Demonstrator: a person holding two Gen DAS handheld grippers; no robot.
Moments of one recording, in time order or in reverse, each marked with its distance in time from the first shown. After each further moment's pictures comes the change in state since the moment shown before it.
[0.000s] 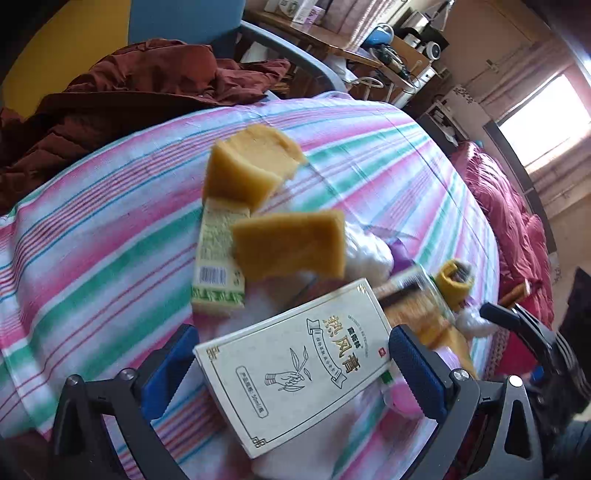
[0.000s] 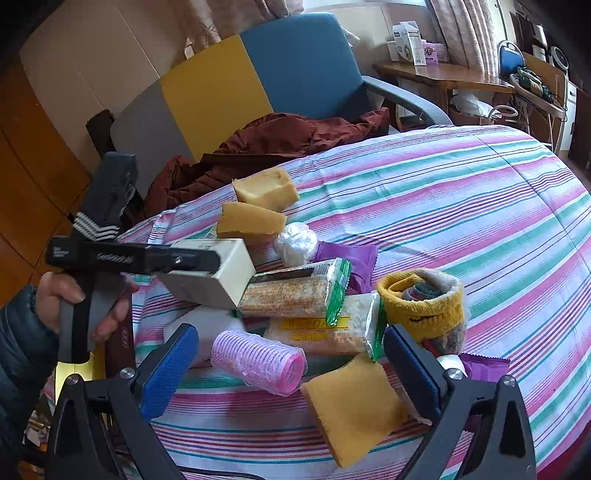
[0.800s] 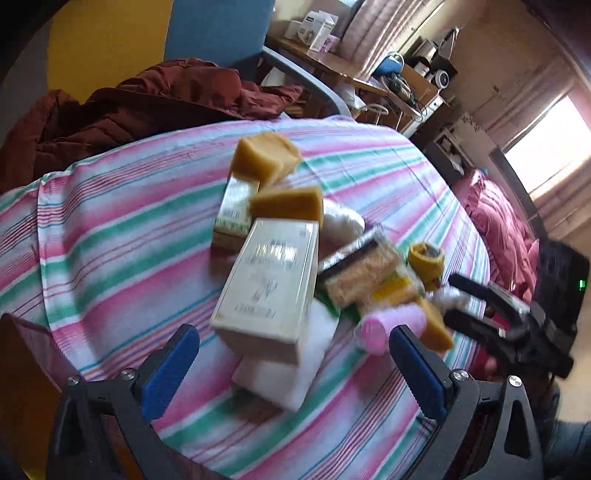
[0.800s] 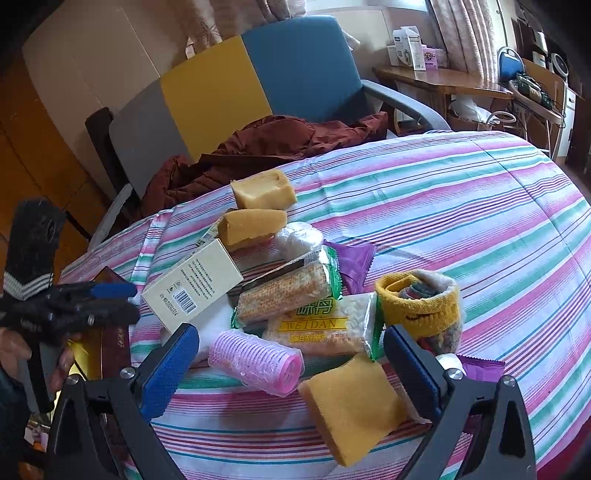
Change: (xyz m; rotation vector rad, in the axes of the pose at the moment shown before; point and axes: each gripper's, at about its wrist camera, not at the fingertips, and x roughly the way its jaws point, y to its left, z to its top) left arm -0.047 -0.016 -0.054 -0.078 -0.137 0.053; right arm 0.000 0.004 -0.001 -0.023 -0.015 -0.009
